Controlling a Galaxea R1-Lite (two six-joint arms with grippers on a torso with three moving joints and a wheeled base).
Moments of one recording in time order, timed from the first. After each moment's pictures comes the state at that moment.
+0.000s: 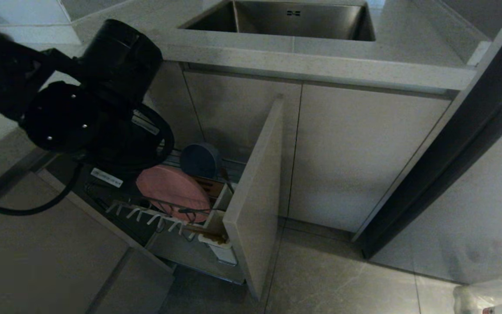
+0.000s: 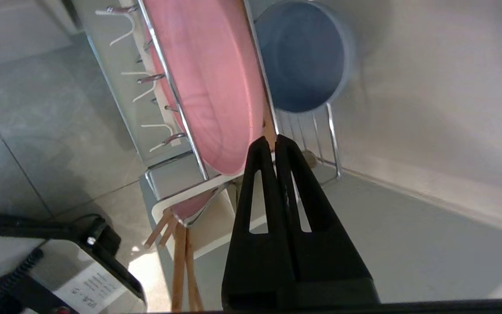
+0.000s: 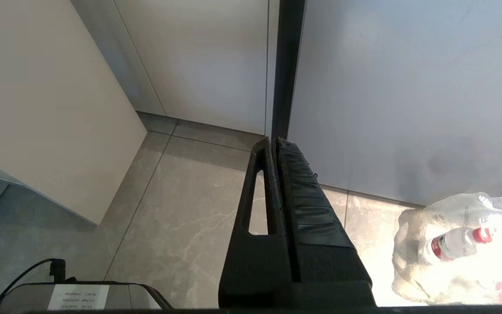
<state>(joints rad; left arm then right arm) -0.59 1.65 -1.64 0.76 0.66 -1.45 0.00 0.00 0.00 0.01 -0.01 0.01</state>
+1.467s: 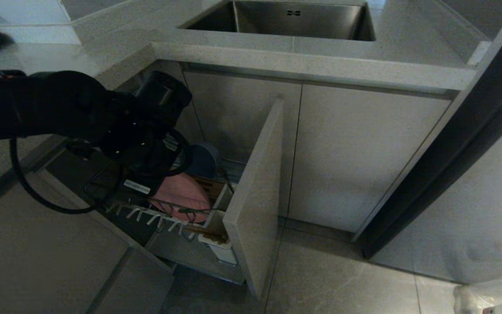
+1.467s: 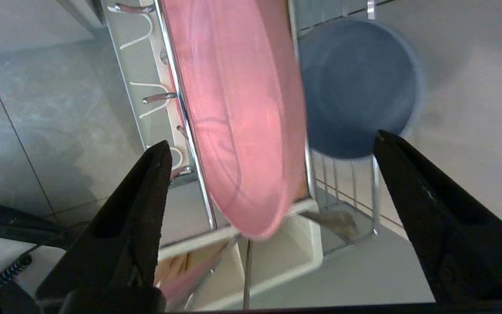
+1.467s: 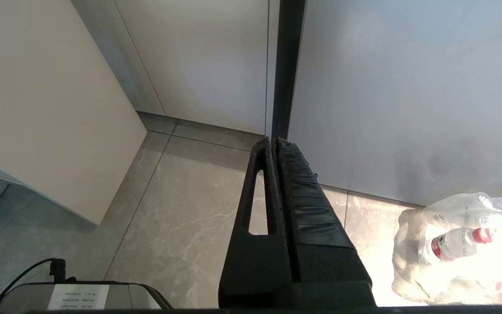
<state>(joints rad) -0.48 1.82 -1.62 0.67 0.61 -1.48 0.00 0.00 0.00 0.01 -0.01 0.01</state>
